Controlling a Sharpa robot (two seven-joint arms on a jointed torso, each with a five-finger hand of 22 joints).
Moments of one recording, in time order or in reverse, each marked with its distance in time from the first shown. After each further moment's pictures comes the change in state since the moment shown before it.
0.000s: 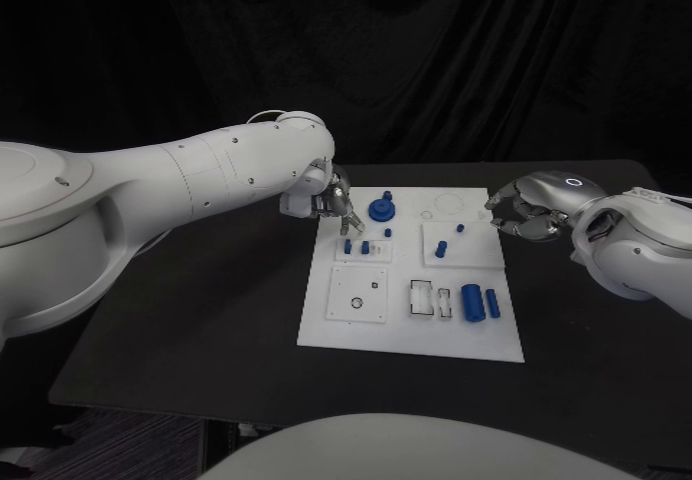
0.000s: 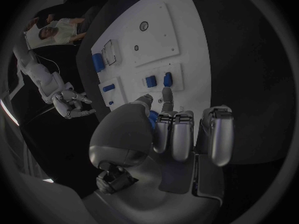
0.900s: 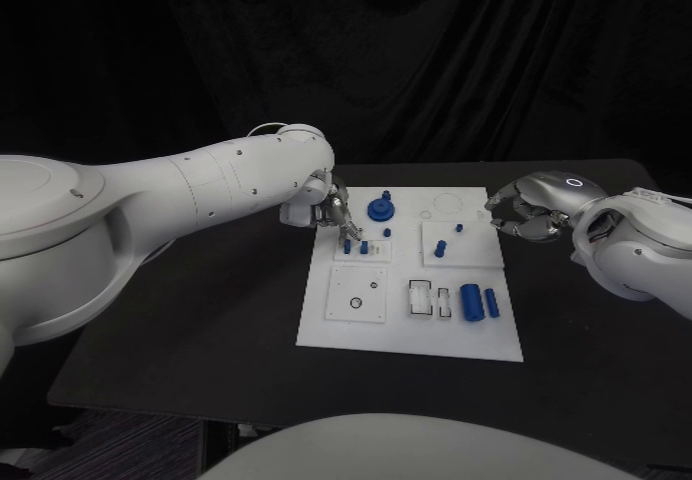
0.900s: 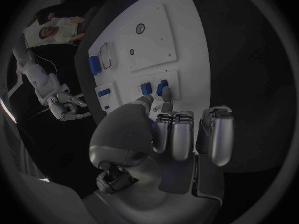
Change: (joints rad) left arm -0.033 0.009 0.000 -0.018 0.001 0.004 -0.005; left_hand 0.009 -0.001 0.005 -0.005 0.022 0.009 -0.009 -0.005 0.003 0.000 0.000 0.000 0.000 0.000 0.000 0.000 0.000 0.000 0.000 0.000 0.000 0.000; right arm 0.000 -0.008 0.000 0.009 0.000 -0.002 0.000; right_hand 0.000 0.000 0.000 0.000 0.000 0.000 0.000 0.000 0.000 0.000 0.000 0.000 0.001 0.000 0.000 0.001 0.000 0.000 0.000 0.000 0.000 0.000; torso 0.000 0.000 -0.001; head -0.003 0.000
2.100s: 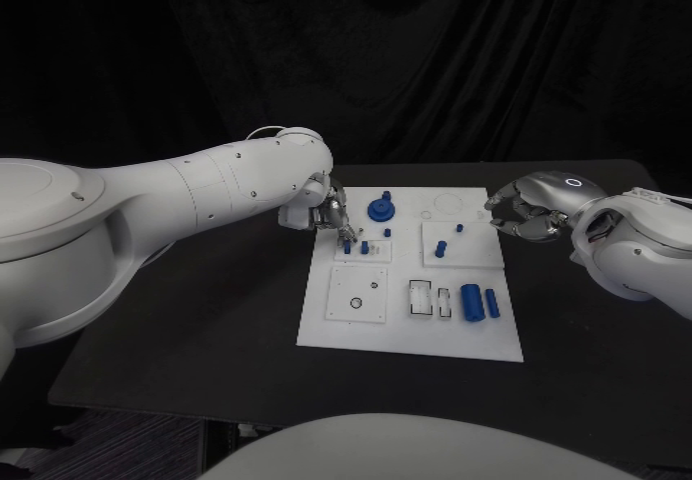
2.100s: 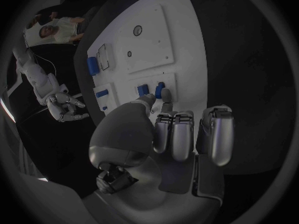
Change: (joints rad) left arm -0.010 -0.005 0.000 -0.001 0.001 0.003 -0.005; left_hand 0.020 -0.009 0.035 -0.023 0.111 -0.029 -0.007 0.056 0.117 0.000 0.000 0.000 0.000 0.000 0.000 0.000 0.000 0.000 0.000 0.000 -0.007 0.000; right arm 0.000 0.004 0.000 -0.002 0.000 0.001 -0.001; right_hand 0.000 0.000 0.000 0.000 0.000 0.000 0.000 0.000 0.000 0.000 0.000 0.000 0.000 0.000 0.000 0.000 0.000 0.000 0.000 0.000 0.000 0.000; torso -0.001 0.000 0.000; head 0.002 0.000
